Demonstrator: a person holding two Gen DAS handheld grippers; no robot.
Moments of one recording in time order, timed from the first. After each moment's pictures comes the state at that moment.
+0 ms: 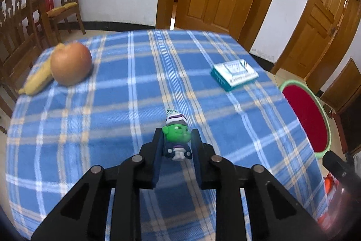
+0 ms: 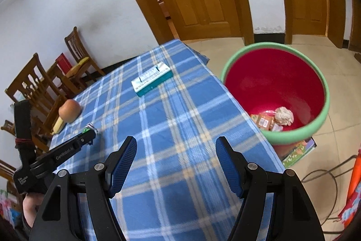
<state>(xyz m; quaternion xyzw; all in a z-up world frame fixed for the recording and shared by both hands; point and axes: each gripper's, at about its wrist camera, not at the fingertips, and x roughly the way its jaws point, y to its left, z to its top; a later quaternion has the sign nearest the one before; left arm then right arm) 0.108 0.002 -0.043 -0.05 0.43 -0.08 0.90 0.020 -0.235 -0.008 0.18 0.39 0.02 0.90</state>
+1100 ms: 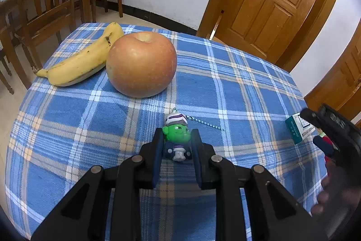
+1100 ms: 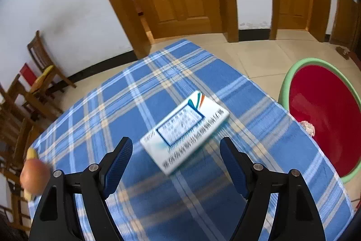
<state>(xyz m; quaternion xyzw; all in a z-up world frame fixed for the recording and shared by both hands) 0.160 0.109 -0.076 -0.15 0.43 0.02 0.89 0.214 -0.145 -0.048 0.17 0.42 -0.11 0.88</state>
